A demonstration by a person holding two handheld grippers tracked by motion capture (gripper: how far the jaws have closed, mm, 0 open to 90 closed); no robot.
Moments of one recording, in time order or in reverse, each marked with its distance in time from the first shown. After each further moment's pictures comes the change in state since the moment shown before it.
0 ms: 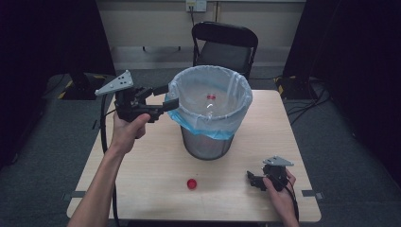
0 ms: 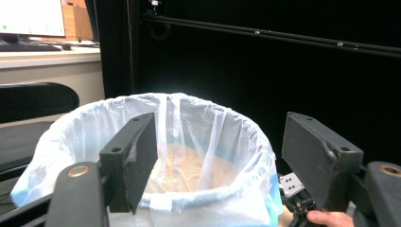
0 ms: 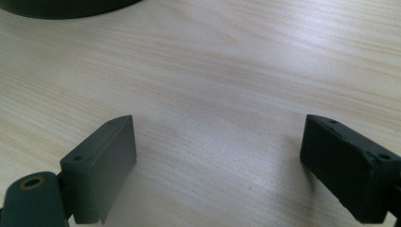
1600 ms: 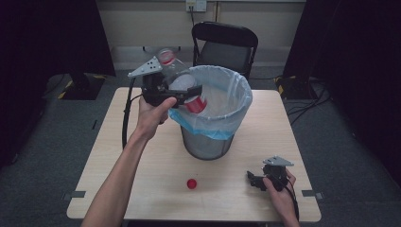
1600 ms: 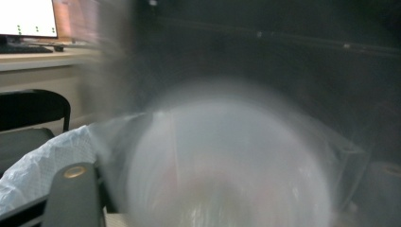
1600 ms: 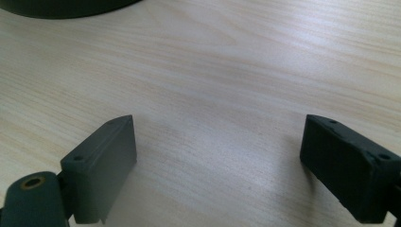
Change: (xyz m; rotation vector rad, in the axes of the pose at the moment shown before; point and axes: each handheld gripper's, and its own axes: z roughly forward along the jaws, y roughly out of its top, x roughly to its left) left arm 0.014 0.016 0.070 0.001 -0.010 -0.015; right arm 0.000 0.000 0.000 0.000 0.000 -0.002
